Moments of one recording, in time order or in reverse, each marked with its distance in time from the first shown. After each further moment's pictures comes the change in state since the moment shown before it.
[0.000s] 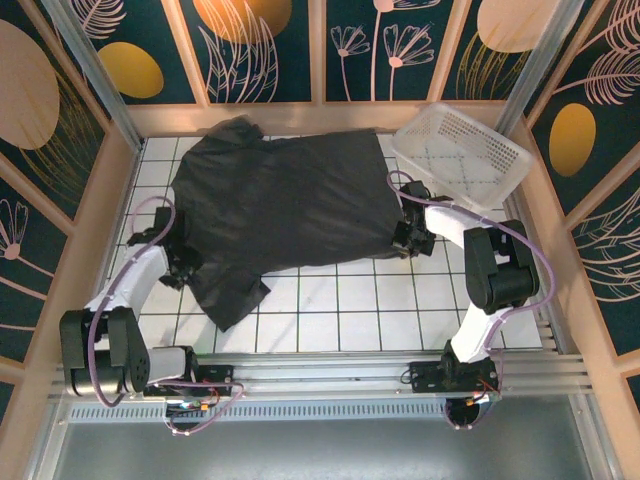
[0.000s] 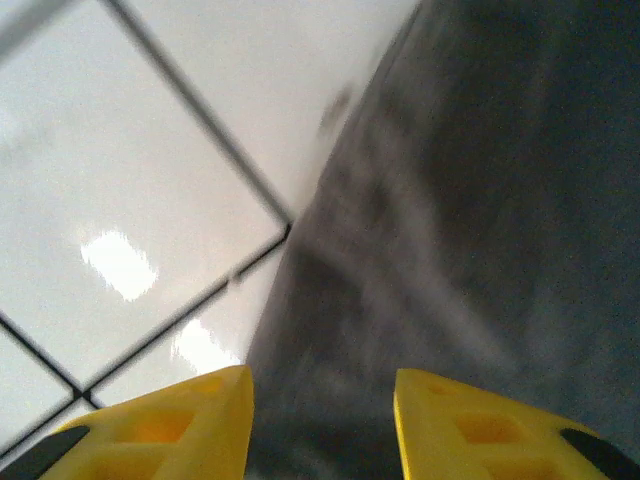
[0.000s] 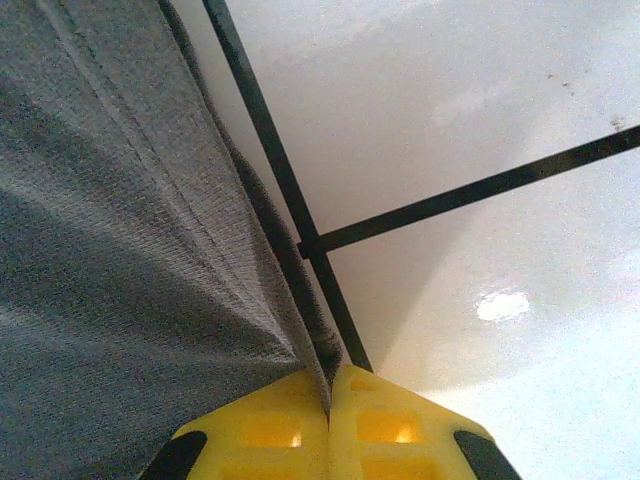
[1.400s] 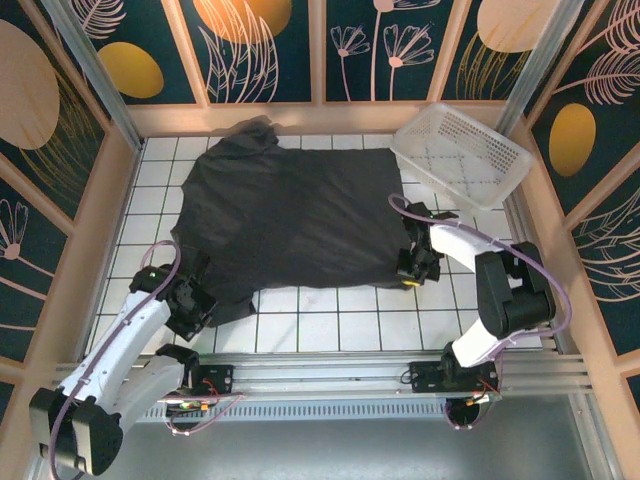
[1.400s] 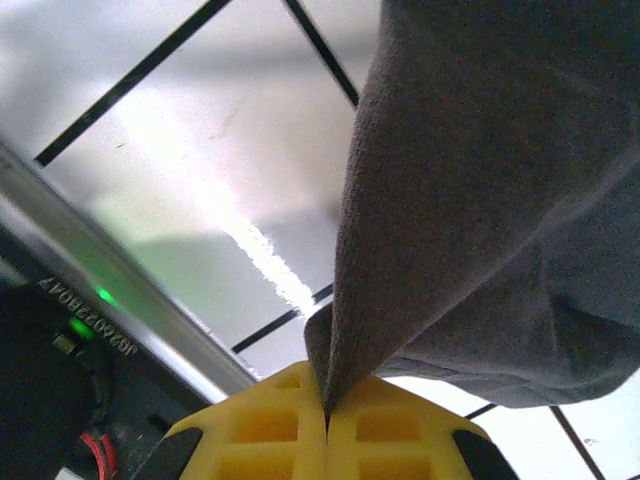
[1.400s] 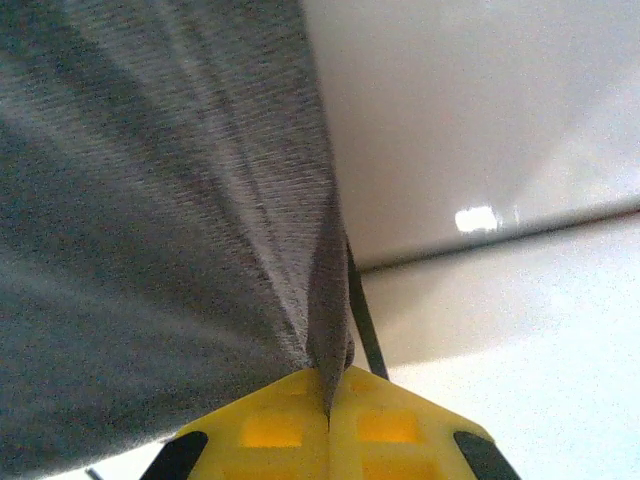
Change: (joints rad) left arm -0.307 -0.386 -0.106 -0.437 0.066 -0.347; right arm 0.051 -0.186 -0.172 -0.200 -0.084 -0.044
